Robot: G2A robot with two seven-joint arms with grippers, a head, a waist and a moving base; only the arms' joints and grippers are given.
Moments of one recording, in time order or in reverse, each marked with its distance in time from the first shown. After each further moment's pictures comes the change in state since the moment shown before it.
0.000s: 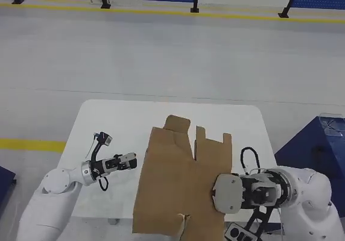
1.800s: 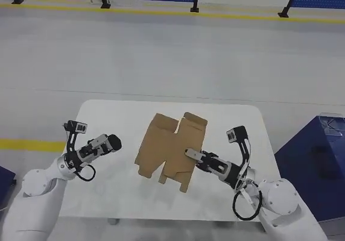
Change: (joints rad) left arm 0.059 0.024 -0.149 -0.137 -0.179 -0.004 0.029; right arm -0.069 0.069 -0.189 0.166 2.692 -0.288 1.938
